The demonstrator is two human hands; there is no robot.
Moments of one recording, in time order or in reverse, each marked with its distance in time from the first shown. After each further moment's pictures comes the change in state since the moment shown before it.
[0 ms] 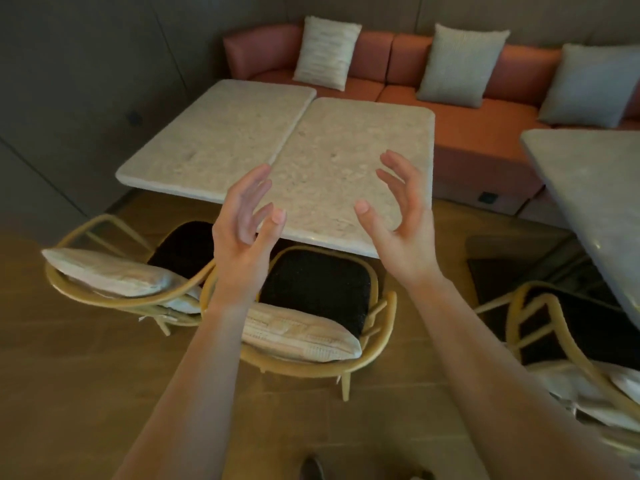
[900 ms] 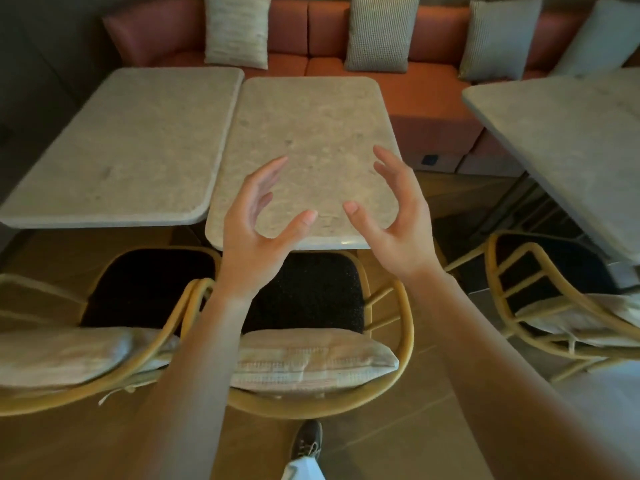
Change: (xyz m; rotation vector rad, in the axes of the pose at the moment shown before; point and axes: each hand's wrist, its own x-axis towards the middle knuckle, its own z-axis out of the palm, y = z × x) left_hand 0.082 -0.117 -0.036 0.032 -0.307 -0.001; right_hand 0.017 0.056 0.082 -0.307 0.141 0.140
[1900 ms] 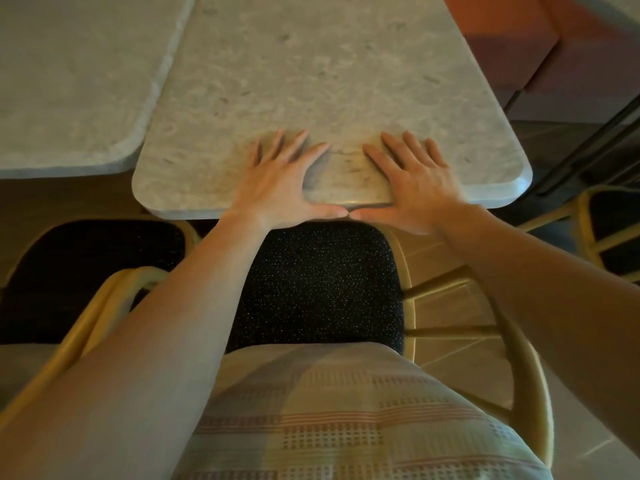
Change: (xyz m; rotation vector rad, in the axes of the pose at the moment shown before) left_hand 0.068 -0.342 0.077 1.056 -0.636 -0.078; right_hand 0.022 0.323 0.124 -1.016 -0.637 0.045
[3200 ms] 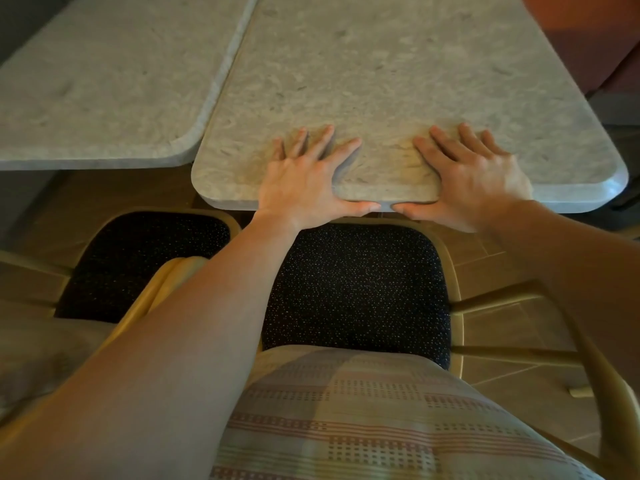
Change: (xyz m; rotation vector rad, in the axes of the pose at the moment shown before) left_hand -0.014 -0.027 0.007 0.167 0.144 -0.071; right_hand 0.011 -0.015 -0.002 -0.095 0.059 -0.006
